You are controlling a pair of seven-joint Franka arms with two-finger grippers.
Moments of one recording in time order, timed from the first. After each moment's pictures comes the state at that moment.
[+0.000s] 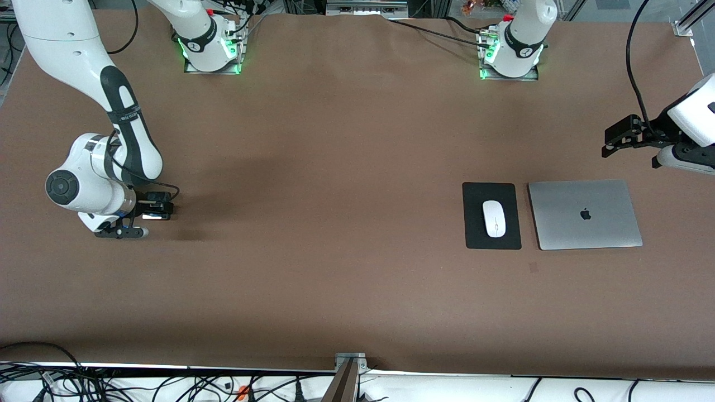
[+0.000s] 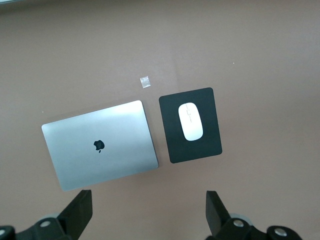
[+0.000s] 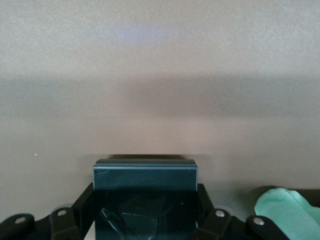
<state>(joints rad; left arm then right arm) -0.06 0.08 0.05 -1.53 -0.03 1.60 0.18 0.12 0.56 -0.24 -1.96 0.12 2.36 -0.19</state>
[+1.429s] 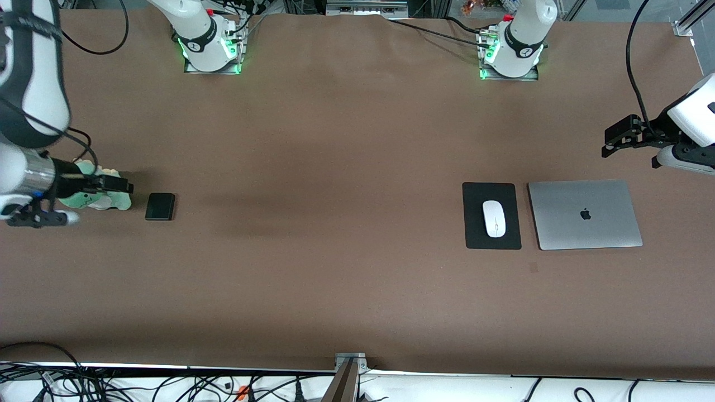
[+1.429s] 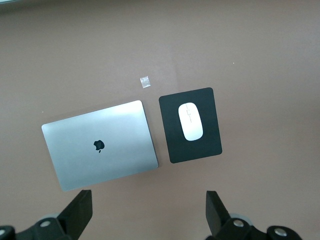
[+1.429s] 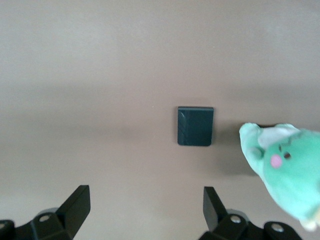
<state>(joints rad) -0.06 0.08 0.05 -1.53 -0.03 1.60 0.18 0.12 0.28 -0.25 -1.59 0.17 1.67 -0.14</state>
